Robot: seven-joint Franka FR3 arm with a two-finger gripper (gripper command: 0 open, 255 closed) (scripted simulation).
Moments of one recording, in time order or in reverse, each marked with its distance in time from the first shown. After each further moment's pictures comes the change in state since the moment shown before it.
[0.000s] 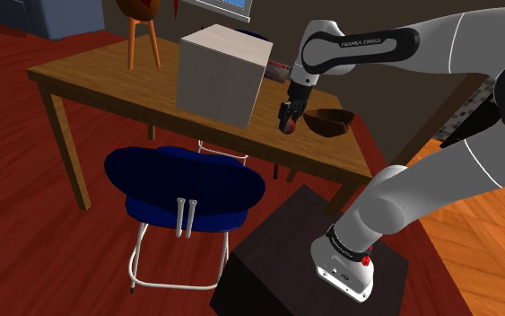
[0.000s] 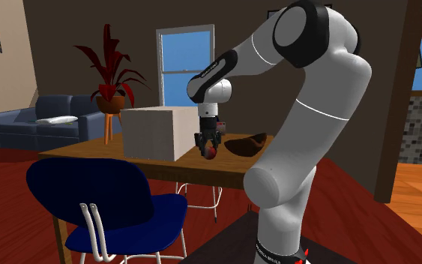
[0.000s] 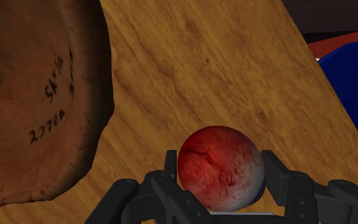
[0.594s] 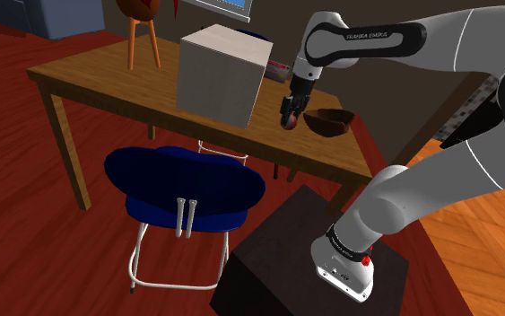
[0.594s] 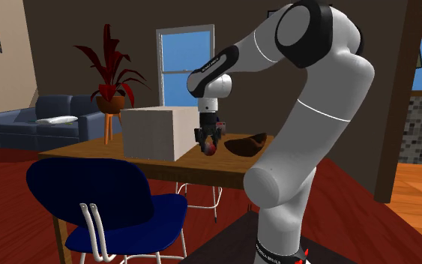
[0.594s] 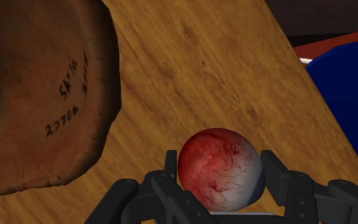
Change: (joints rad) arm 0.001 -0.017 0.005 0.038 0.000 -0.055 0.004
